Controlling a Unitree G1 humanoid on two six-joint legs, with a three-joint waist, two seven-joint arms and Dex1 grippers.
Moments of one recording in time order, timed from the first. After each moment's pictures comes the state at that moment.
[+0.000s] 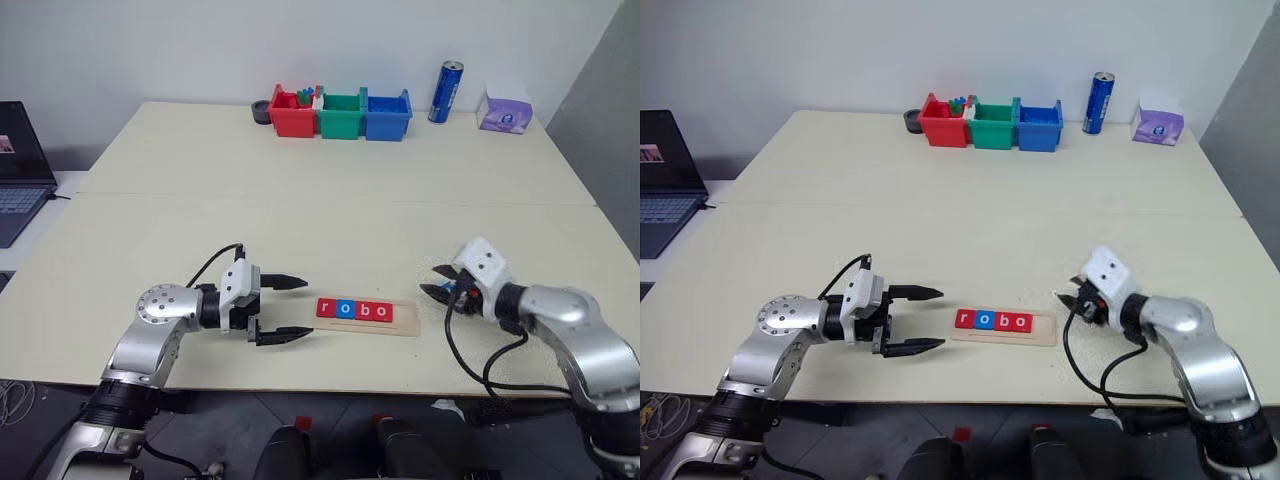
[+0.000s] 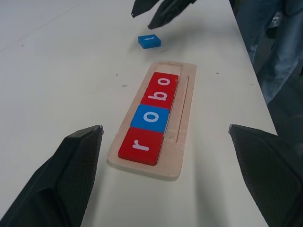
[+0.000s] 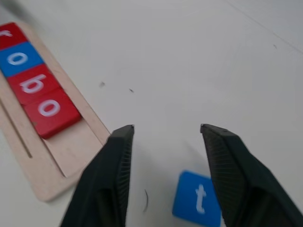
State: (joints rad) left arm -0.29 0.64 -0.08 0.08 -0.38 0.06 -1.31; right arm -0.14 -0.58 -0.03 -0.47 0.13 0.77 0.65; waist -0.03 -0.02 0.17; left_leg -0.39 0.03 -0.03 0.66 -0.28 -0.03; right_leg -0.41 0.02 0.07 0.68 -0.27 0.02
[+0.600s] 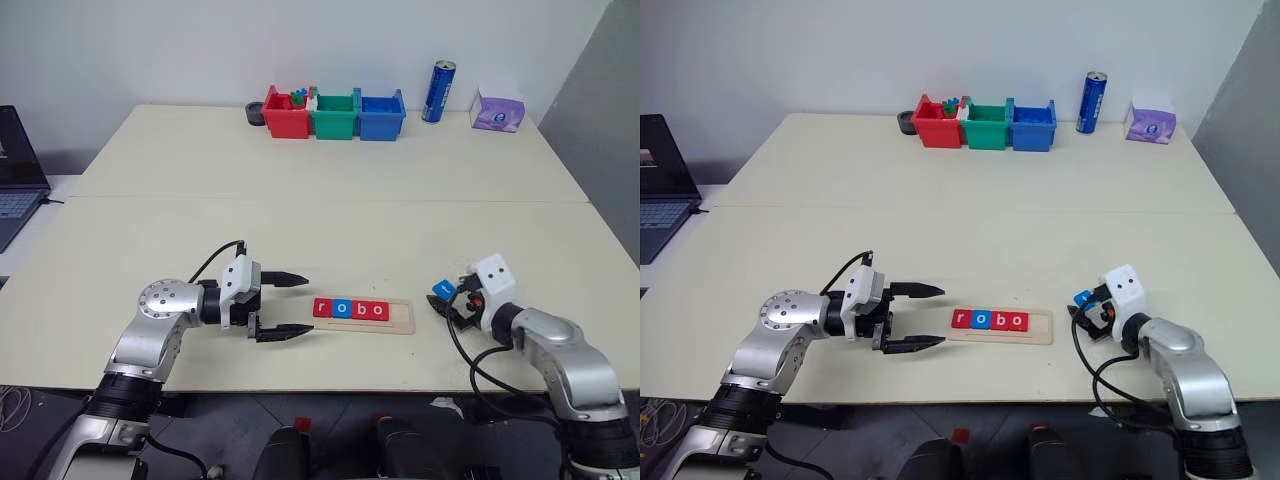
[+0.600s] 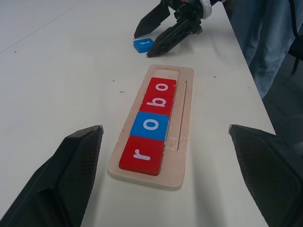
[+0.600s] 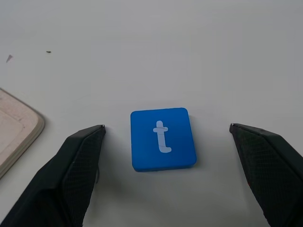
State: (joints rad) left arm -0.32 0.64 -0.08 0.12 -0.37 0.05 -1.34; right arm -0.13 -0.45 -0.08 -0.31 0.19 0.80 0.49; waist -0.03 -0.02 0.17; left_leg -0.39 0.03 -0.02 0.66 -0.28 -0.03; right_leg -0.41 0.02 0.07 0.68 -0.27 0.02
